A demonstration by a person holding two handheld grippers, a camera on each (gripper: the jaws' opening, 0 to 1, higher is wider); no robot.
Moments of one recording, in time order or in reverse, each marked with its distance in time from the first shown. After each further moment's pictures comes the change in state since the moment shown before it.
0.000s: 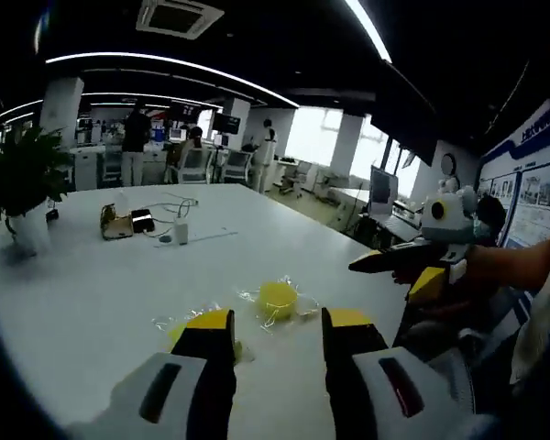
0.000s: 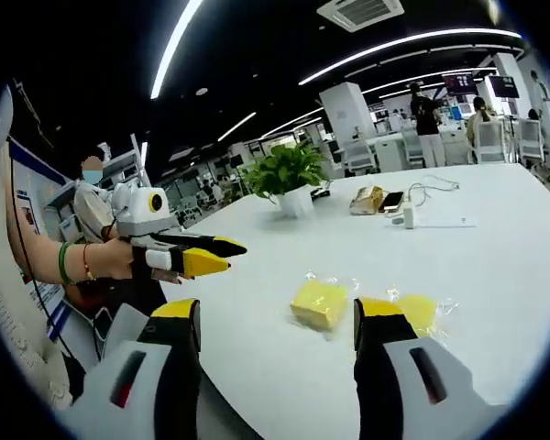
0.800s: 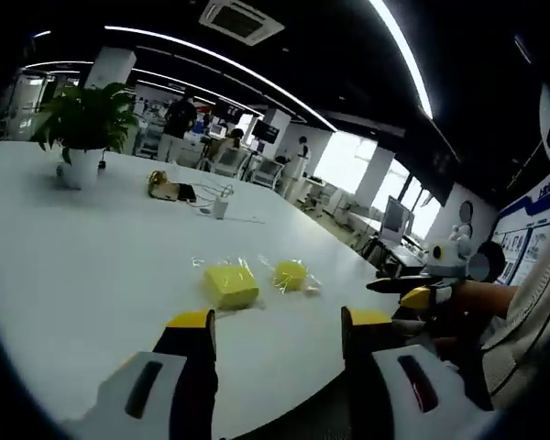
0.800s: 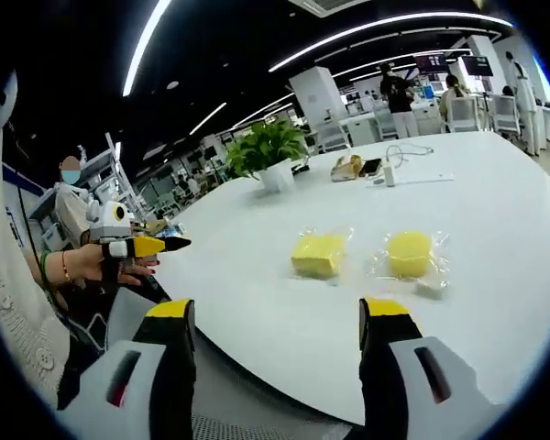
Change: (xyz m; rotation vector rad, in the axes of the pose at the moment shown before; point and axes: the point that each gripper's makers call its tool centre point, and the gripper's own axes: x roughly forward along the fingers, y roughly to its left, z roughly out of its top) left arm -0.085 0.012 -0.060 -0.220 -0.030 0.087; right arm -0.034 0.014 -0.062 0.096 0.069 -0.123
